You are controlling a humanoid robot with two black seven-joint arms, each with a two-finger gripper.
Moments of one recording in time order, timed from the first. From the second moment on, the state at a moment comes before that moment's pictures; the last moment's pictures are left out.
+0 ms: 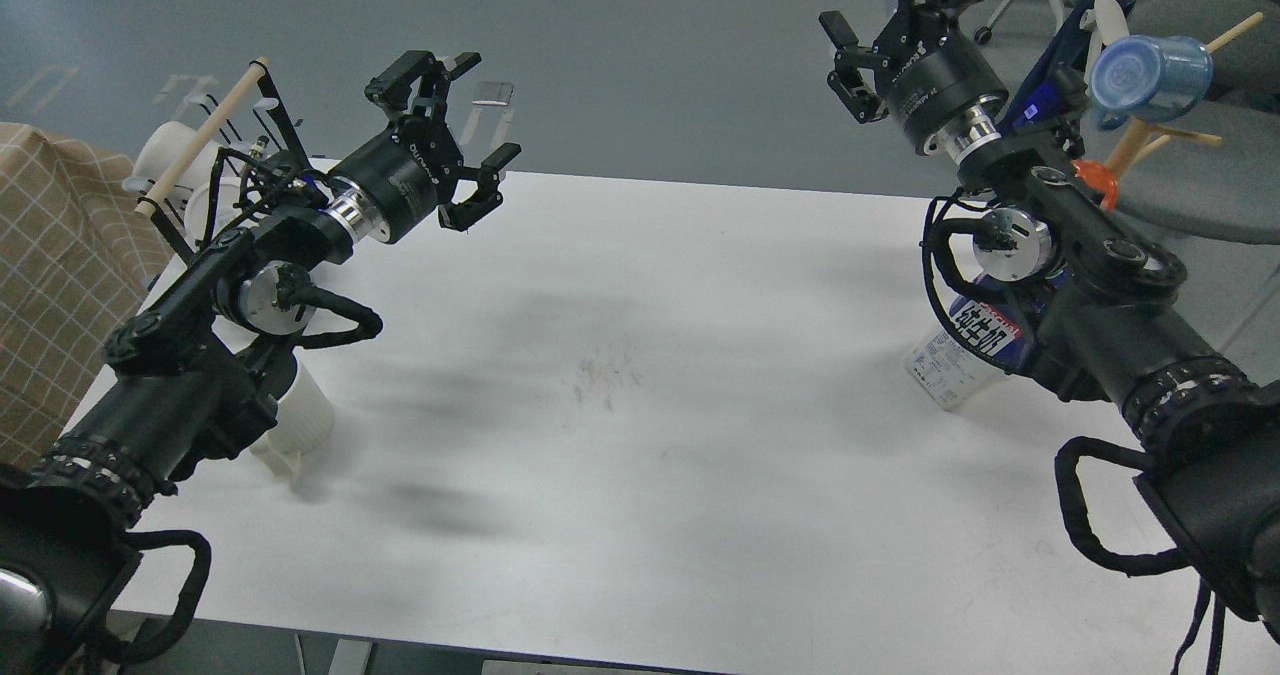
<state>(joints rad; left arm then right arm) -0.69 0.26 -1.09 -0.79 0.50 -0.49 -0.06 1.05 0.00 0.97 0.33 -0.67 0.47 0.48</state>
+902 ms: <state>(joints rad) -0.78 0.26 -1.10 -0.63 0.50 -0.43 -0.33 1.08 0.00 0.97 0.26 -0.67 0.45 0.48</state>
